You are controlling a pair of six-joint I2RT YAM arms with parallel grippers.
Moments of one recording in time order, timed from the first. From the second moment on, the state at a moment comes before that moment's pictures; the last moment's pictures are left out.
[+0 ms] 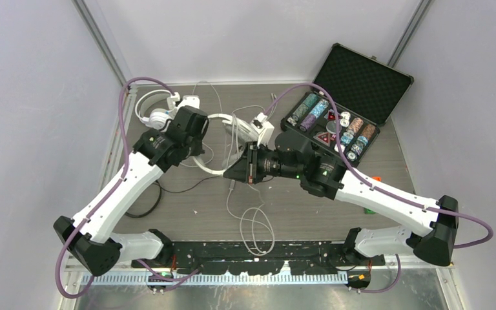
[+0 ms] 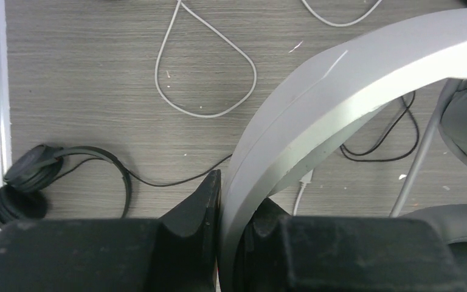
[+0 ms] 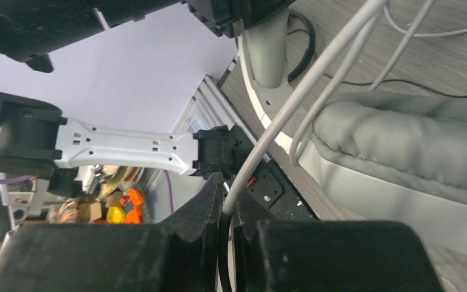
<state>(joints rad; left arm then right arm) -0.62 1.23 1.37 -0.98 -0.48 -0.43 1.03 1.23 1.14 -0.17 -0.23 0.82</state>
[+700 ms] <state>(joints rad) -0.62 1.22 1.40 -0.98 -0.41 -0.61 1.13 1.13 0.97 -0.10 0.01 0.62</state>
